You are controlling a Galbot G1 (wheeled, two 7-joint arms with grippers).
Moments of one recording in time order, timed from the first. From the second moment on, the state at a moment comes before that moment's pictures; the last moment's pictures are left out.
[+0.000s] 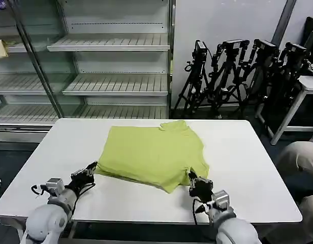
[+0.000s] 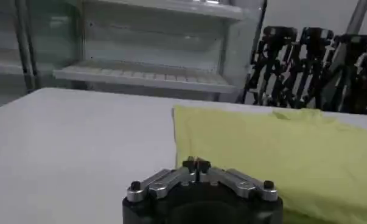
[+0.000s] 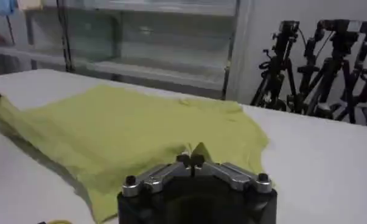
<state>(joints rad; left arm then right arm) 1.21 -1.17 -0.61 -1.90 -0.53 0.51 0.04 -1.17 1.16 0.23 2.04 0.27 -0.50 0.09</state>
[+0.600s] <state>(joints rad) 1.05 -1.19 -0.55 -1.71 -0.52 0.50 0.05 -1.03 1.19 0.23 1.88 0.23 -0.48 0.05</state>
